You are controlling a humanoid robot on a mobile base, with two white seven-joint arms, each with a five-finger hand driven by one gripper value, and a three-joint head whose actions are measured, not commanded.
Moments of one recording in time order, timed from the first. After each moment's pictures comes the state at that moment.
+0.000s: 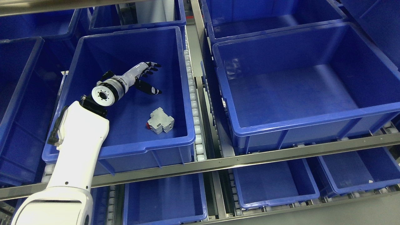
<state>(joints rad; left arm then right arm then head) -1.23 0.12 -0.11 -0.67 -0.66 0.01 -0.47 0.04 0.00 -0.04 -0.16 -0.04 0.05 0.00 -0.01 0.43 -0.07</state>
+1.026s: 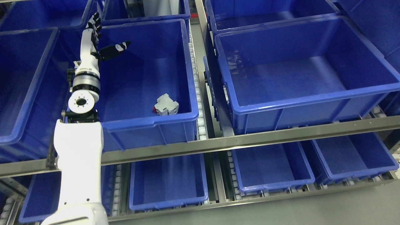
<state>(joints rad) -1.04 0.03 0.22 -0.98 -0.31 -0.04 -0.05 0.04 0.00 -0.04 -0.16 -0.04 0.05 0.00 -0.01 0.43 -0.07</state>
